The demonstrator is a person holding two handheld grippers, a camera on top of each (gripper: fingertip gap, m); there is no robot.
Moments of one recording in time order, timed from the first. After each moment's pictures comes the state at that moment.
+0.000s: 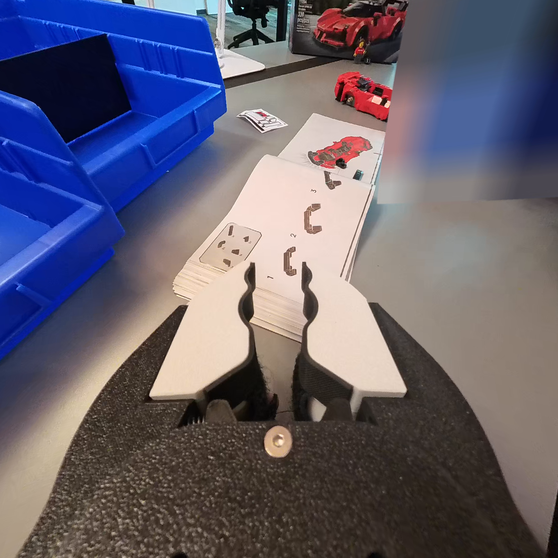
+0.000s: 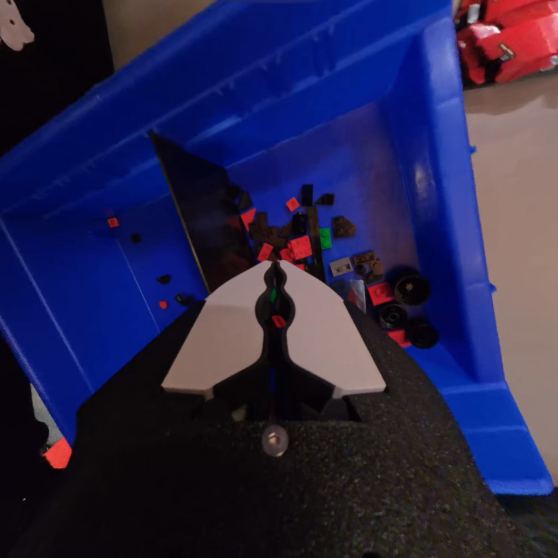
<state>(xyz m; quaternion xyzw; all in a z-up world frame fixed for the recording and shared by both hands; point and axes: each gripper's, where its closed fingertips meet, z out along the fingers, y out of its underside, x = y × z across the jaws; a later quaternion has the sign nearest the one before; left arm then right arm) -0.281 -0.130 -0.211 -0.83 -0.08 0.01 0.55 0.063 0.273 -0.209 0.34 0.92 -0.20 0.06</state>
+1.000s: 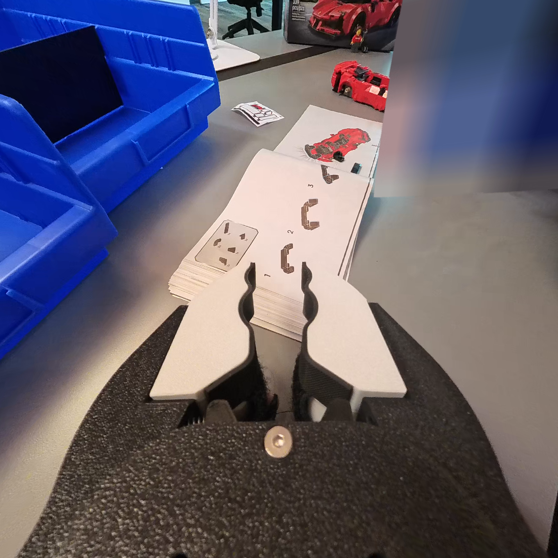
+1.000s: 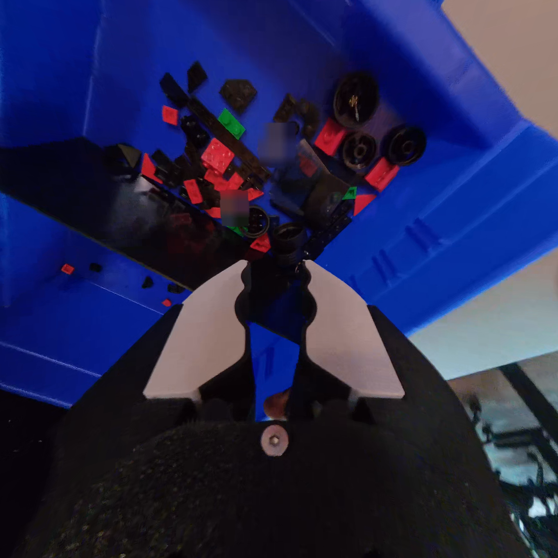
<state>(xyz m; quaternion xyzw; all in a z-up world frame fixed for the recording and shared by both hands) -0.279 -0.128 -0.215 -0.83 -0.07 0.01 0.55 0.098 0.330 -0.212 0.61 0.79 -0.01 0.05</state>
